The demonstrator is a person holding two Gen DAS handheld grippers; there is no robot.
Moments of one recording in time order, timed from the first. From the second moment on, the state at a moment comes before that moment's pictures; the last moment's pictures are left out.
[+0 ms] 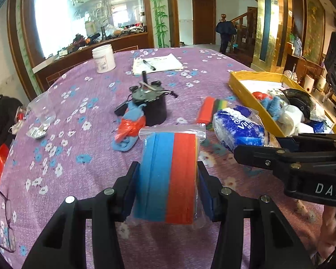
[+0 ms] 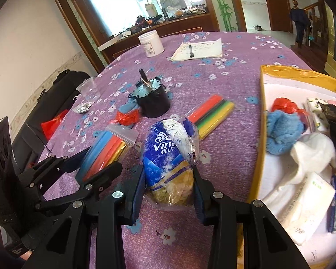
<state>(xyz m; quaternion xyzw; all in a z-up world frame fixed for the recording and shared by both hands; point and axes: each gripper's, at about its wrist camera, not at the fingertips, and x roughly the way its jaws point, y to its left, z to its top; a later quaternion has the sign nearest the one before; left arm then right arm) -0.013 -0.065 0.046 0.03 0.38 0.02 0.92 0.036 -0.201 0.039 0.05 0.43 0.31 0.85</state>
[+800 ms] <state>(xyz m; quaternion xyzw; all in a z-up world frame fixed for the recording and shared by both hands) 0.009 -0.188 0.068 0.06 0.37 -0.12 0.92 0.009 -0.338 0.066 0.13 0.37 0.21 0.90</state>
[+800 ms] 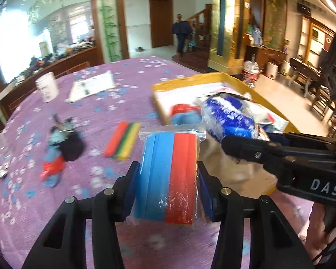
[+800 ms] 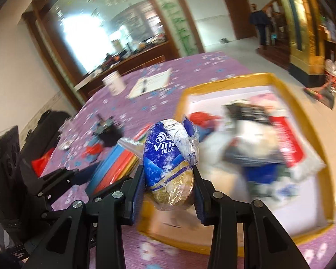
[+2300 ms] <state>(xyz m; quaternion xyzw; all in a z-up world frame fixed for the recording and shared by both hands) 0.053 -0.276 0.021 0.06 0.42 -0.20 0.88 0.047 -0.406 0.032 0.16 0.39 0.12 0.90</state>
